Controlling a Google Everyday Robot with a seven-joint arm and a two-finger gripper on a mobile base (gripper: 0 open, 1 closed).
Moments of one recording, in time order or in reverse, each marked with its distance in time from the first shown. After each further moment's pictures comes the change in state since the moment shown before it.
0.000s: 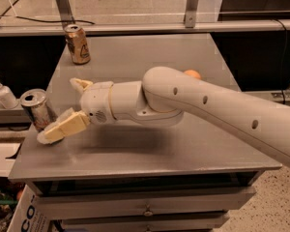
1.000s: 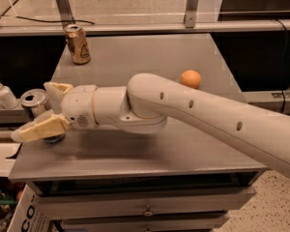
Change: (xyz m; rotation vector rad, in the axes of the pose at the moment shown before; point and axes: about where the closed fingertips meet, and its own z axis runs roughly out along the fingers) arm -0.023 0.023 0.032 -0.048 -0.108 0.003
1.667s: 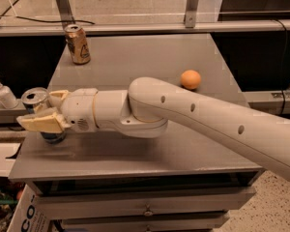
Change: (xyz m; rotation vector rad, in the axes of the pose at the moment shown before) arm 0.003 0.006 -0.001 -0.001 -0.012 0.009
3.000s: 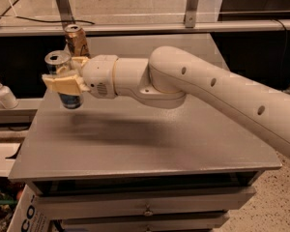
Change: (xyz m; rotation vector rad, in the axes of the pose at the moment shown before) arm -0.050 -0.064 -0.043 0.103 -0.019 -0.042
